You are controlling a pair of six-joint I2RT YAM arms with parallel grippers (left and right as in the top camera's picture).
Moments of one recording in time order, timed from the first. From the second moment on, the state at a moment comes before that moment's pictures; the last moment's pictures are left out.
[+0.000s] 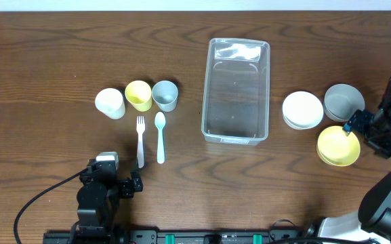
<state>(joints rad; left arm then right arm) -0.06 0.01 0.16 -0.66 -0.02 -0.09 -0.46 1.69 1.24 -1.11 0.13 0.30</state>
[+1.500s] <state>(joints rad) -0.06 0.01 0.16 -0.66 -0.02 -0.09 0.12 1.40 1.49 -1.05 -0.06 0.43</state>
